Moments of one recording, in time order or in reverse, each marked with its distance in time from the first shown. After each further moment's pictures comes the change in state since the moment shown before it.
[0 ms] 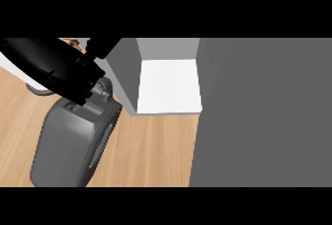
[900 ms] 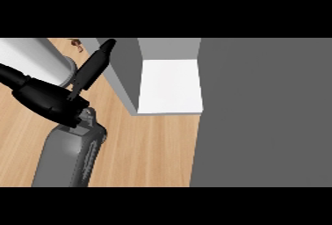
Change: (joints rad) left arm 0.340 0.000 0.057 0.003 0.036 0.232 -0.043; right arm 0.111 -0.026 -0.113 -0.002 -0.007 0.095 -0.106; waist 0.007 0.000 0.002
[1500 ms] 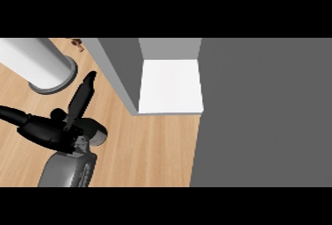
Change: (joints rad) left arm 0.263 0.000 0.004 0.015 0.036 0.216 -0.031; right arm 0.055 0.003 -0.044 0.006 -0.024 0.081 -0.039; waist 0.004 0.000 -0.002
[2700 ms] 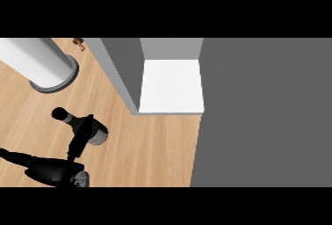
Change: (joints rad) left arm 0.288 0.000 -0.068 0.017 0.101 0.247 0.085; right arm 0.036 0.037 -0.032 0.006 -0.049 0.078 0.001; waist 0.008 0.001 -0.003
